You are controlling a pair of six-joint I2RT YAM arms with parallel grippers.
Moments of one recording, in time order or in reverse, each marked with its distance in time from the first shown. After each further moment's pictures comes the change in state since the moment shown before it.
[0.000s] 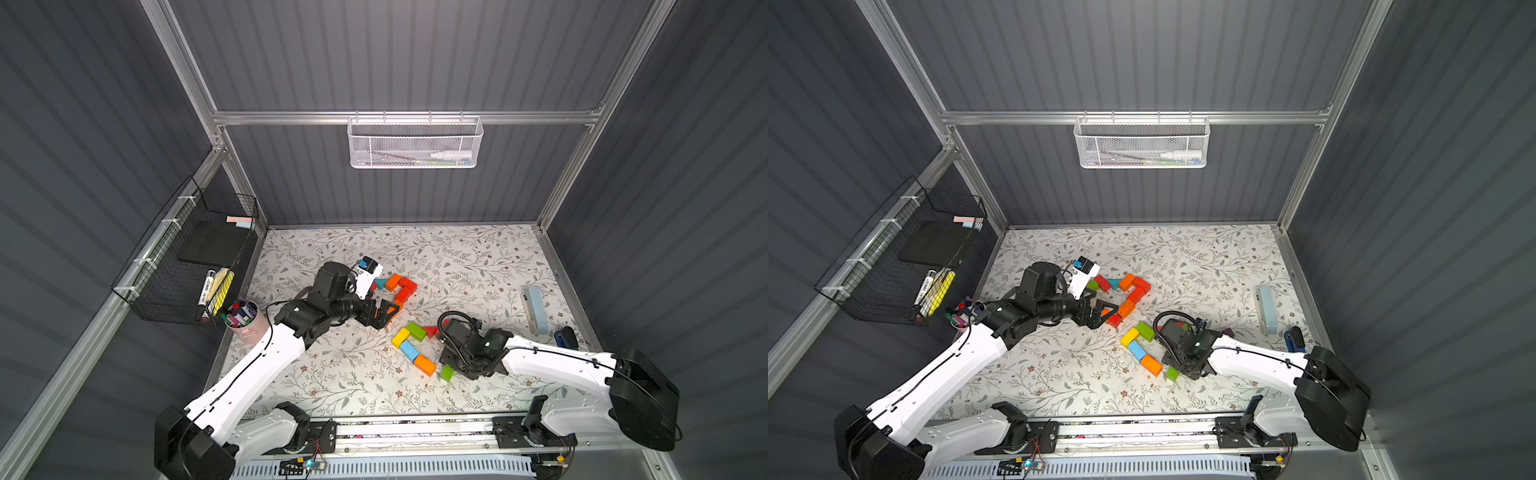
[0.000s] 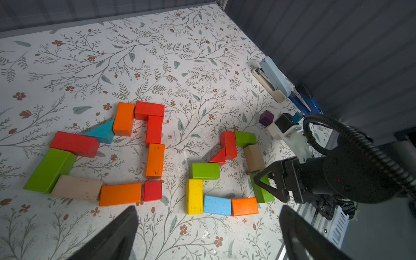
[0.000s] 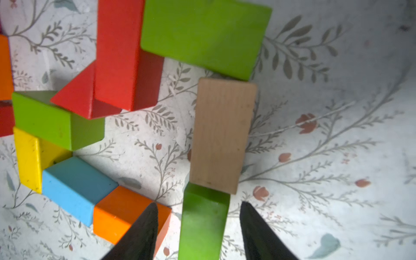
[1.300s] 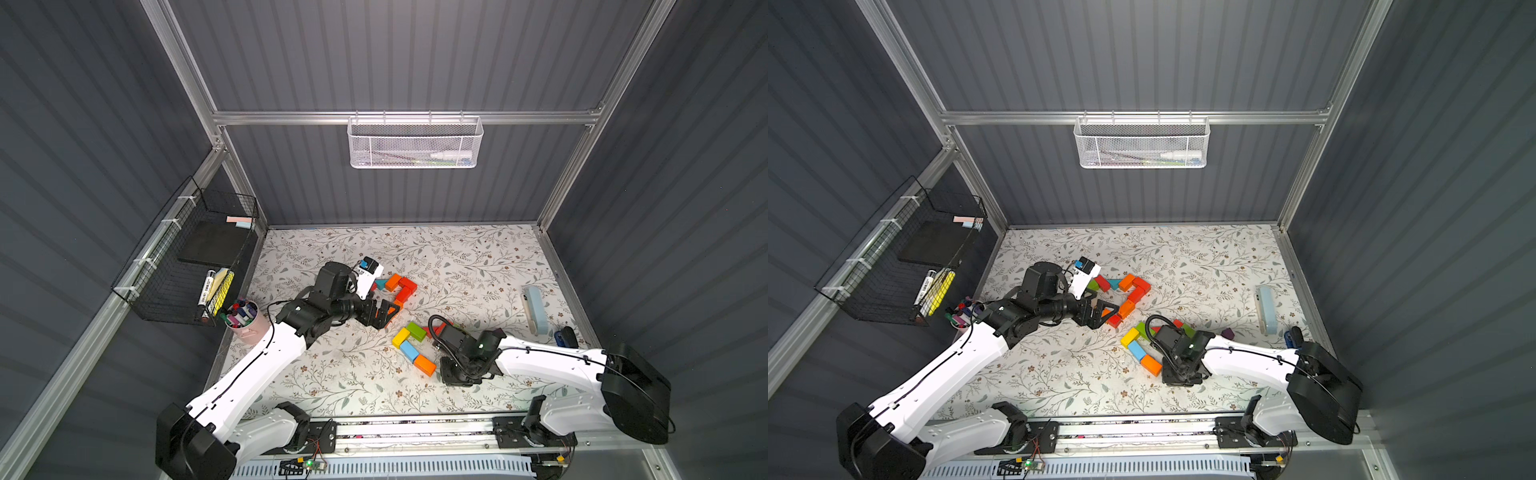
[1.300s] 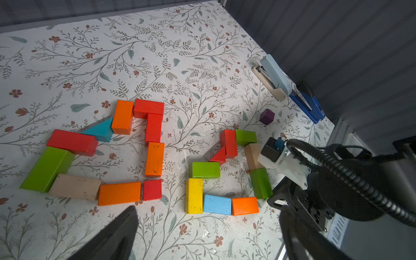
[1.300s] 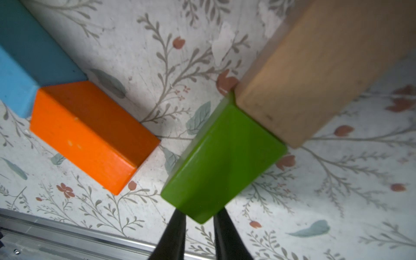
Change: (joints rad) left arm 0.000 0.014 0.000 0.000 0.001 0.000; right arm 0.044 0.079 0.027 -0.067 -0.175 -0.374
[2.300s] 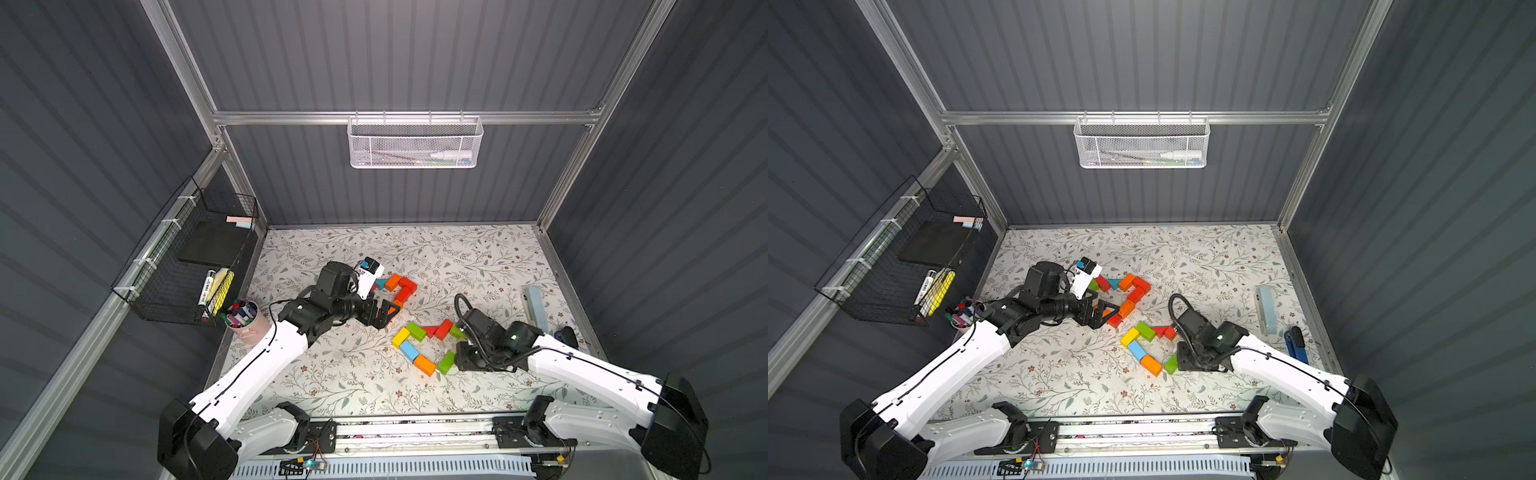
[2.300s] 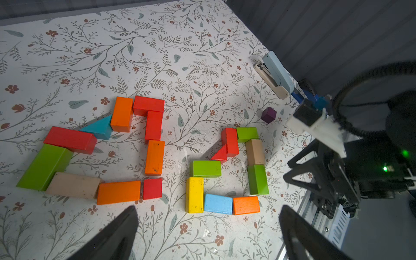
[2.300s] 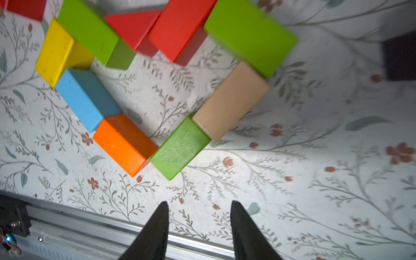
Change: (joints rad) left arm 0.002 0.014 0.000 0.000 0.000 0.000; right arm -0.230 -0.258 0.050 -0.178 0.053 -0.200
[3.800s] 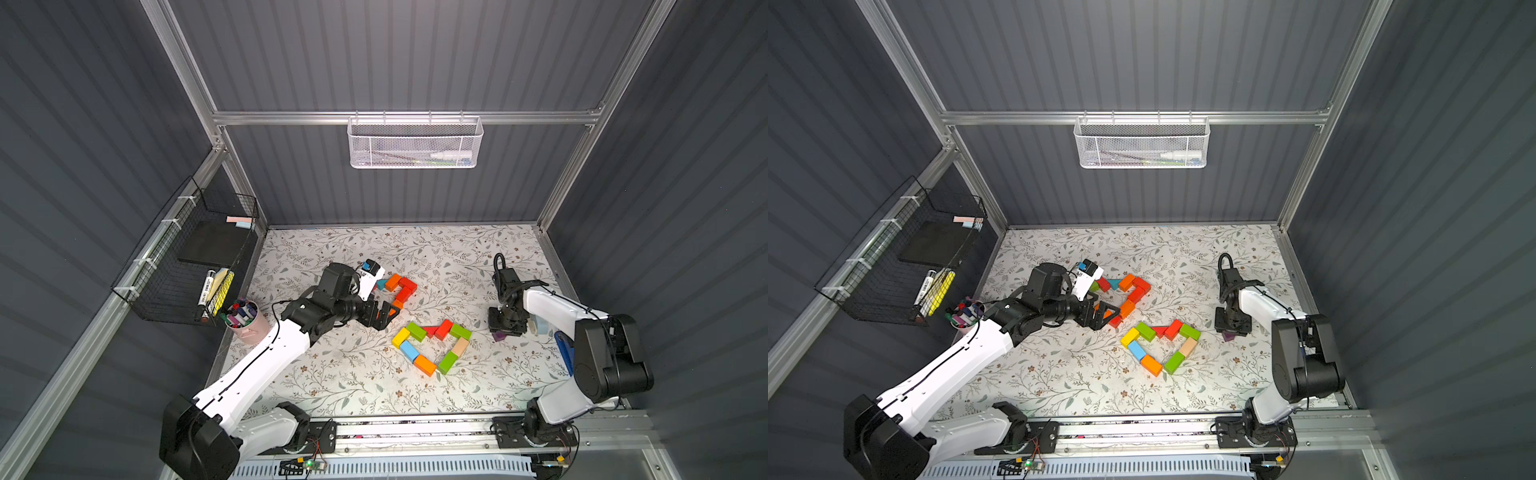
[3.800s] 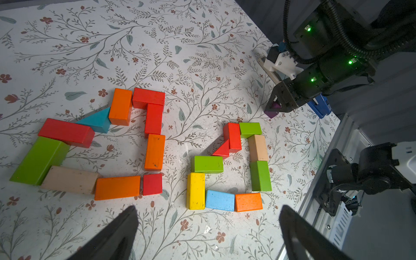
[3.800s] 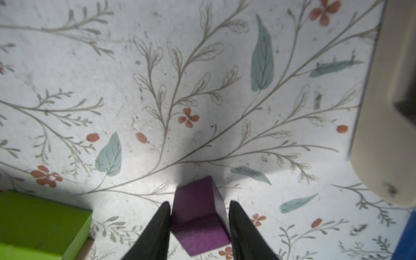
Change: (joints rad) left arm 0.000 0.017 -0.013 0.000 -0.001 0.000; right arm -0.596 0.476 0.163 0.060 0.045 -0.447
